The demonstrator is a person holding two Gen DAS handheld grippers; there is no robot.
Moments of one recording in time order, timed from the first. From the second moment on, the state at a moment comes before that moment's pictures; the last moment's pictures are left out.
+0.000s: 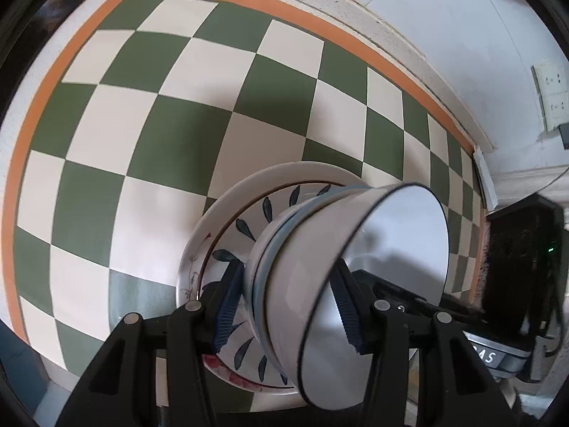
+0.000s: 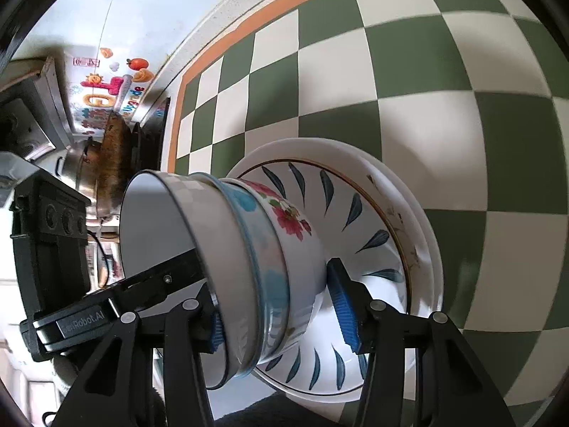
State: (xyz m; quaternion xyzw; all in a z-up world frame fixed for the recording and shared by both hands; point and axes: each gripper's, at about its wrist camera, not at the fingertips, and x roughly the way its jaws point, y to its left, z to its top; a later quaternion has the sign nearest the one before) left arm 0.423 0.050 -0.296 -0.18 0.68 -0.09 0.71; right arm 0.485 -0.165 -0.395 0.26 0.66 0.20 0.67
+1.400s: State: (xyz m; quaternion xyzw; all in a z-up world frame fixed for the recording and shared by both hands) left arm 0.223 0.093 -0.052 -0.01 0.44 -0.07 0.89; right arm 0.233 -0.126 -0.105 0.11 0.44 -0.01 0.89
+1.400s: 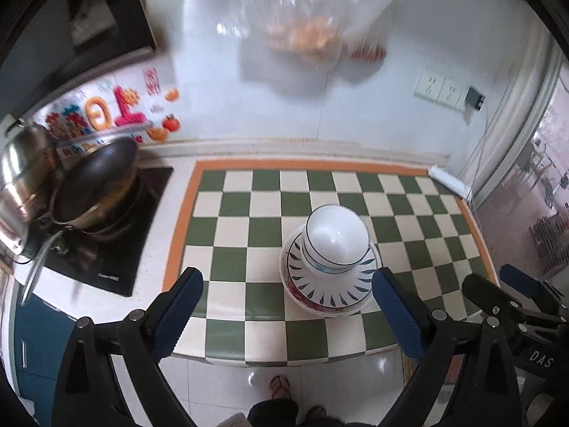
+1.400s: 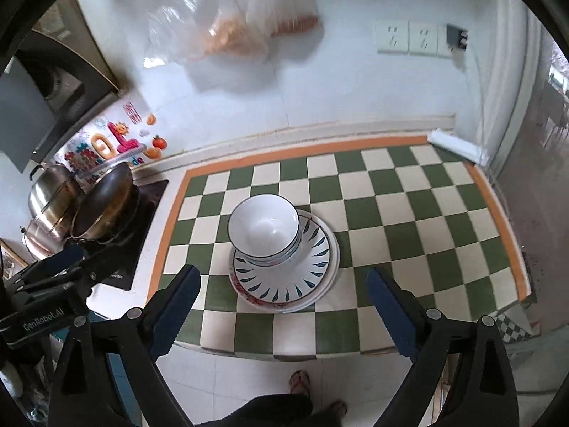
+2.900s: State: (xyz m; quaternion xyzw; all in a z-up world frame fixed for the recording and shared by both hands) left arm 0.006 0.071 0.009 0.00 0.37 -0.02 0.93; right arm -0.006 -0.145 0.002 0.05 0.36 0.00 0.93
